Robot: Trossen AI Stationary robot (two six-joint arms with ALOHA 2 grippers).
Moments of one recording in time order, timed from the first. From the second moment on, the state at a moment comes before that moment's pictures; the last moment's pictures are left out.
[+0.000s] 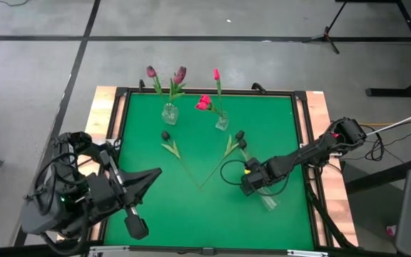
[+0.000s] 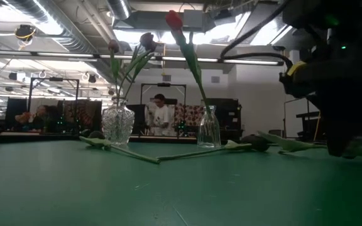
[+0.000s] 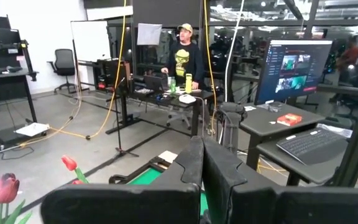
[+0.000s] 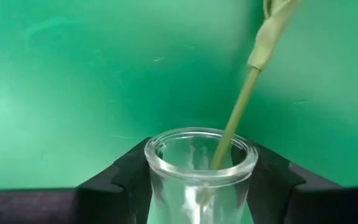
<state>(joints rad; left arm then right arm) -0.94 1.81 2.30 -0.29 -1.57 0.14 0.41 1.61 0.88 -0.67 0.04 1.36</state>
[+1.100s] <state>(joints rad) -0.96 1.81 2.30 -0.37 -1.57 0.11 0.46 1.48 0.88 -0.55 0.45 1.42</state>
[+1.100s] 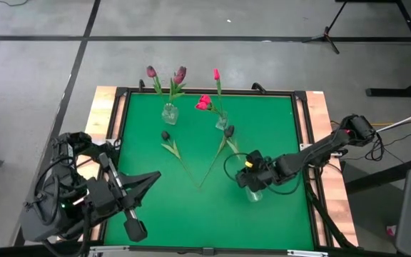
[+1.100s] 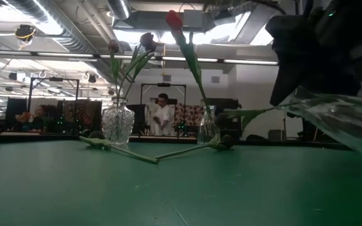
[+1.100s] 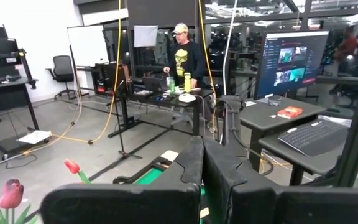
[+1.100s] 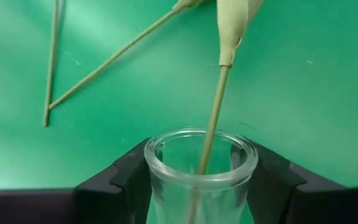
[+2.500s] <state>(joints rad) -0.91 1.81 2.30 -0.63 -1.50 -0.15 0.74 1.49 0.88 -0.49 1.45 1.27</state>
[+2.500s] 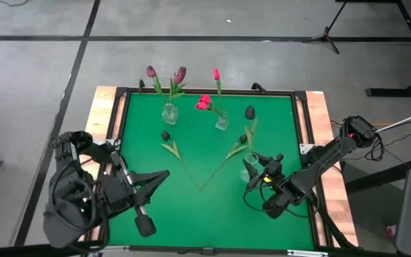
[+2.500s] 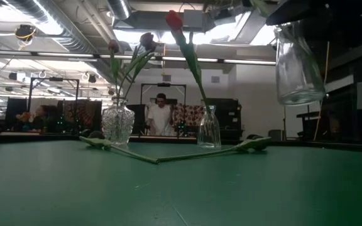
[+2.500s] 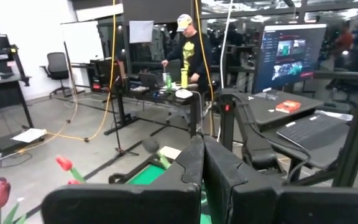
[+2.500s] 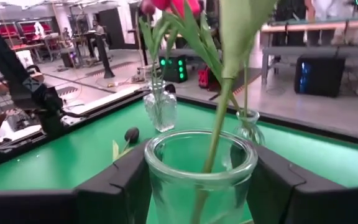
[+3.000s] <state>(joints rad) -0.83 1.81 2.30 -1.12 -1.37 -0.76 0.80 1.51 0.89 -0.01 1.49 0.56</state>
